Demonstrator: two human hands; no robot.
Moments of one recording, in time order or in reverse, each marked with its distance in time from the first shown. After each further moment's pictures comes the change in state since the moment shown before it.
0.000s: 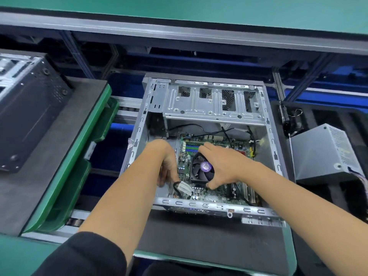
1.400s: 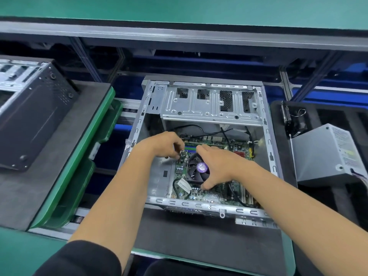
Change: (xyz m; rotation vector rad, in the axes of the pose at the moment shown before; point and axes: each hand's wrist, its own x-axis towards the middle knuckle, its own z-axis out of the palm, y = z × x) left_hand -0.007 -0.014 -0.004 -0.055 0.891 0.587; right_hand 0.006 0.008 0.007 0.113 -0.030 -0.018
